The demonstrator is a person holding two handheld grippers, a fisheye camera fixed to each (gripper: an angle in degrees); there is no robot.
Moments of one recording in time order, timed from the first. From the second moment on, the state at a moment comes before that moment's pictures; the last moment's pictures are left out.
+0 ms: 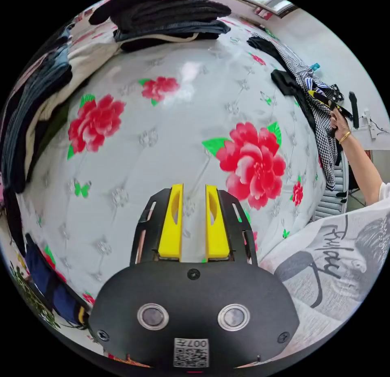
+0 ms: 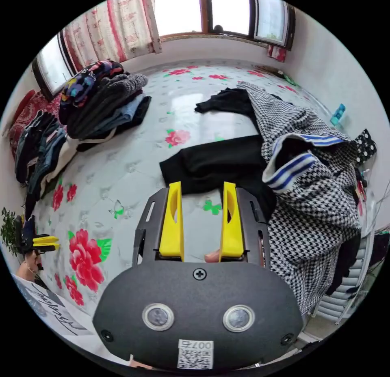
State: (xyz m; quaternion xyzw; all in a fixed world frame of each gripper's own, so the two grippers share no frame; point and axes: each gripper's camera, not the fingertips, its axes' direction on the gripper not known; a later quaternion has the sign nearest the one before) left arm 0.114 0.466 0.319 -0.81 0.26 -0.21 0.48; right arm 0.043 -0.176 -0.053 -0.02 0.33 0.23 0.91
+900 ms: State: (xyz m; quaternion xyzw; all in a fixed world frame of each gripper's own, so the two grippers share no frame) left arm 0.130 0.329 0.249 -0.73 0.17 -0.39 0.53; right arm -0.159 -0.076 -0.037 -0.11 0.04 -0.01 0.99
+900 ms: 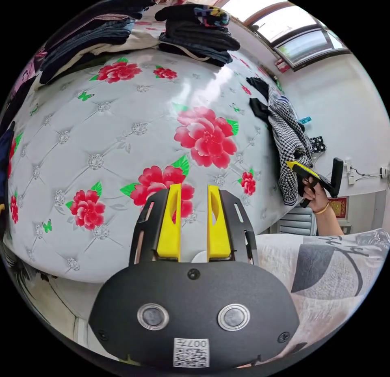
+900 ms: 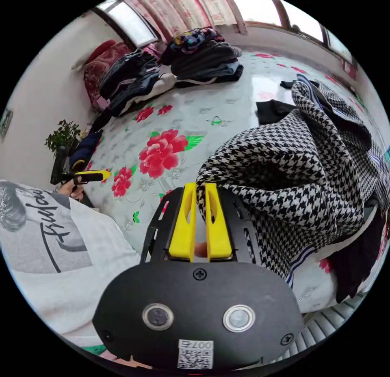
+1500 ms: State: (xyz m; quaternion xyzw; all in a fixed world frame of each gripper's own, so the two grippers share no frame) left arm 0.015 0.160 0.100 -0.66 -0.08 -0.40 0.63; right arm -0.421 -0.104 0.028 -0.10 -0.23 -0.33 0.91
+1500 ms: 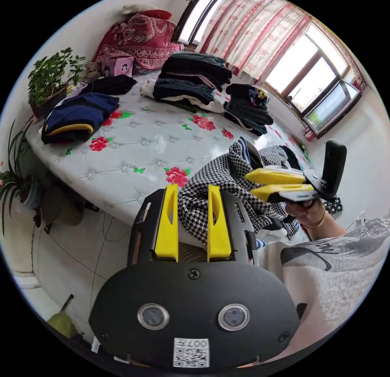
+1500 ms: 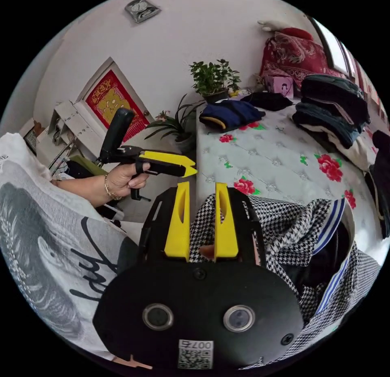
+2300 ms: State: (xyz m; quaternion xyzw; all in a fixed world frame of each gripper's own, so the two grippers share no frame) left arm 0.037 0.162 0.288 -0.67 0.08 -0.40 0.62; right arm -0.203 -0.128 -0.047 0.03 0.05 -0.03 1.00
